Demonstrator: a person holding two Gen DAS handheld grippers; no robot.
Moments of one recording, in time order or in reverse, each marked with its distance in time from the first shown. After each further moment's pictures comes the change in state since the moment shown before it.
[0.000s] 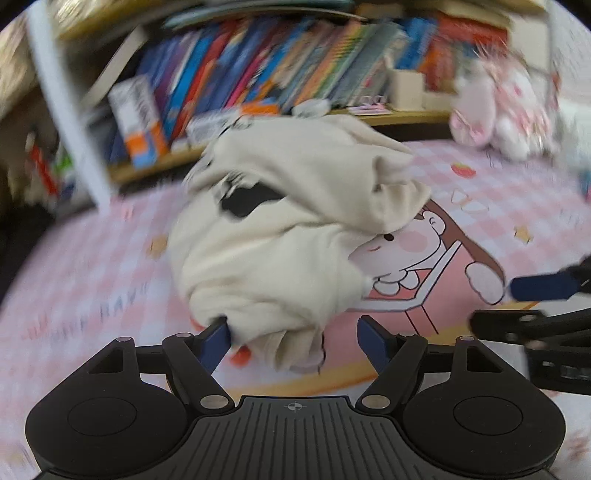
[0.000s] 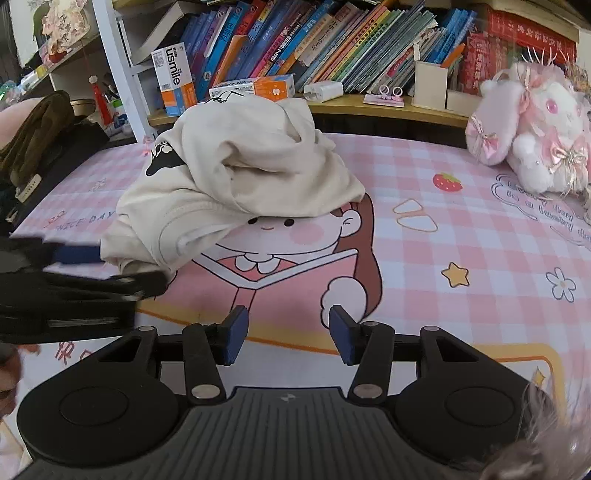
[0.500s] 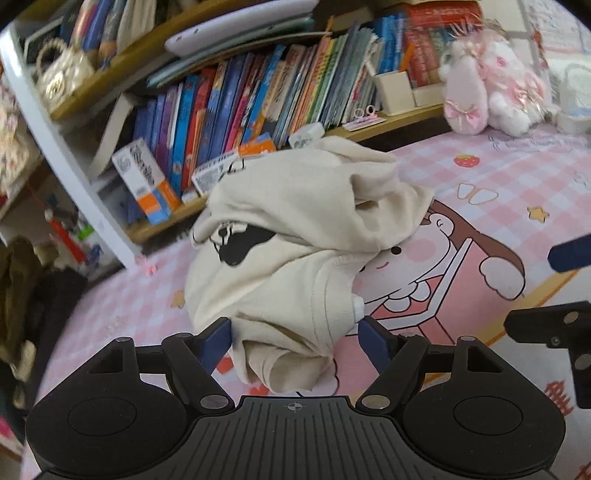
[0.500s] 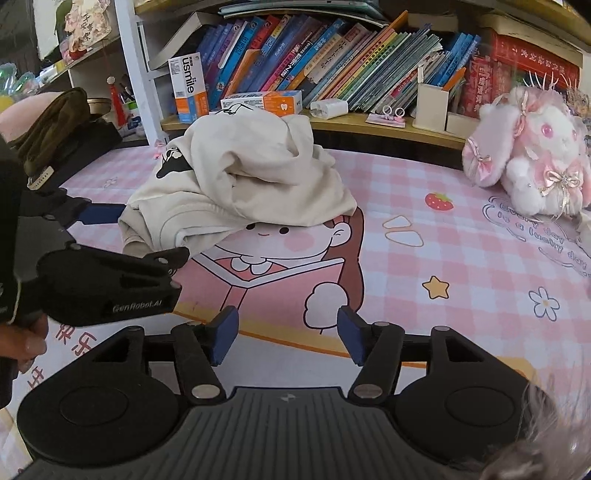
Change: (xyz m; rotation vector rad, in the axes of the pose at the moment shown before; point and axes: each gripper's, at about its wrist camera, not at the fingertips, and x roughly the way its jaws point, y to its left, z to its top) left arm -0.007 -0.025 0.006 0.180 -0.090 0.140; right arm -0.016 -0.006 -0.006 -0.076 -0.039 -0.001
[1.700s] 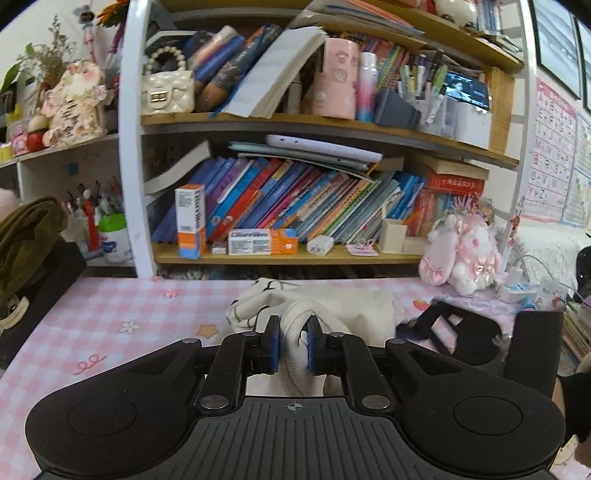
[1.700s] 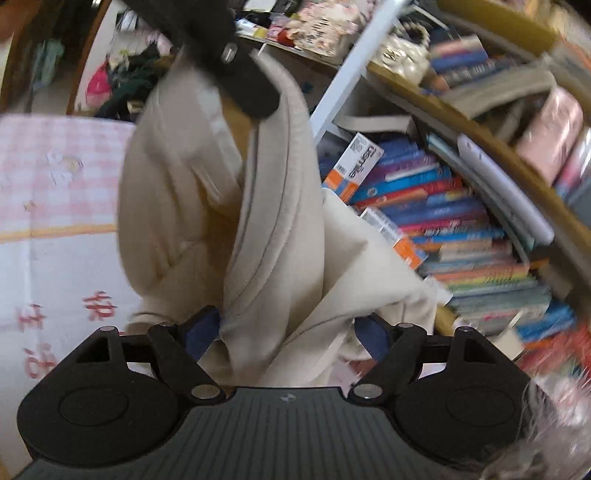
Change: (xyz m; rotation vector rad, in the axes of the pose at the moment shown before) left arm -0.136 0.131 -0.011 -0.424 -0.227 -0.228; right arm 0.012 0.125 0.008 -0.800 -0.284 -0.002
